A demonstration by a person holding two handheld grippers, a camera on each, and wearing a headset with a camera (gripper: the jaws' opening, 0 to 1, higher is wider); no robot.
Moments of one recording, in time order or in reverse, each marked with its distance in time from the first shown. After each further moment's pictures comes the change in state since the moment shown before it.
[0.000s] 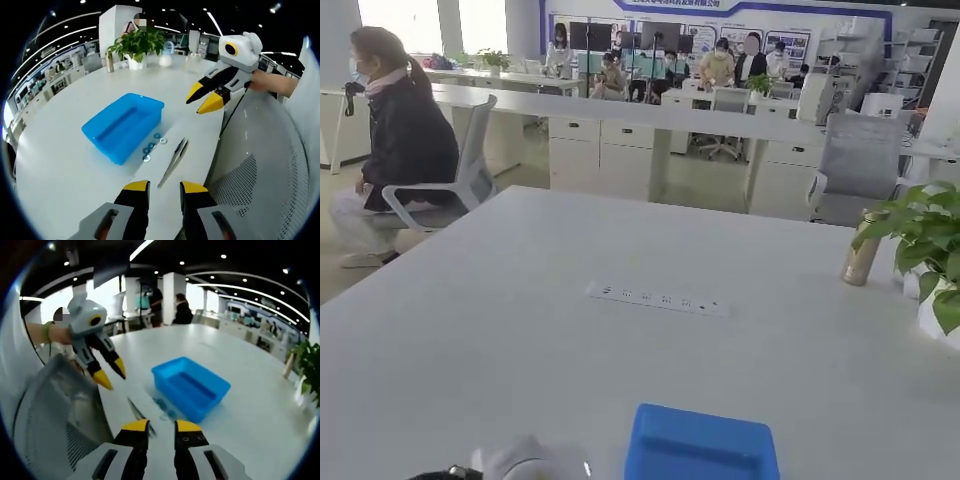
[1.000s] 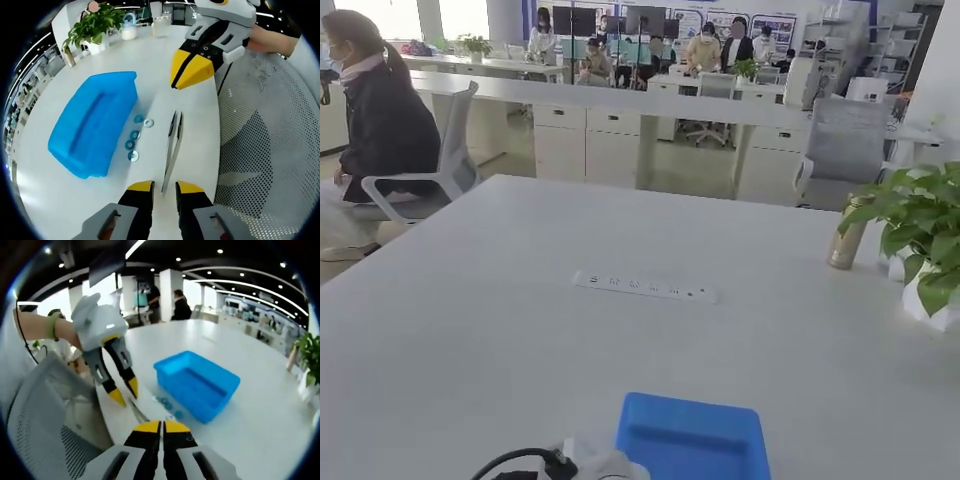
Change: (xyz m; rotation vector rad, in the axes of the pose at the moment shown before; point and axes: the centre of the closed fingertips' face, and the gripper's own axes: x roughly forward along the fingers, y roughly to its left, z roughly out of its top) left arm 0.048 0.000 -0.016 0.252 0.219 -0.108; right arm 0.020 0.009 -0.006 0.046 0.008 -0.014
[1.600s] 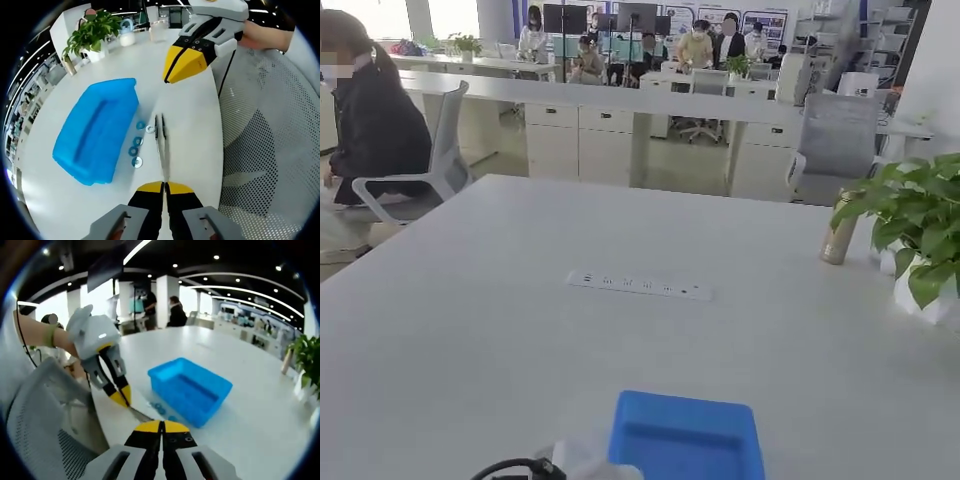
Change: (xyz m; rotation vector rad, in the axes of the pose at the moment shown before) left arm 0.001 0.003 0.006 0.067 -0.045 0.058; right arm -0.007 -0.009 0.007 -0.003 -0.051 -0.042
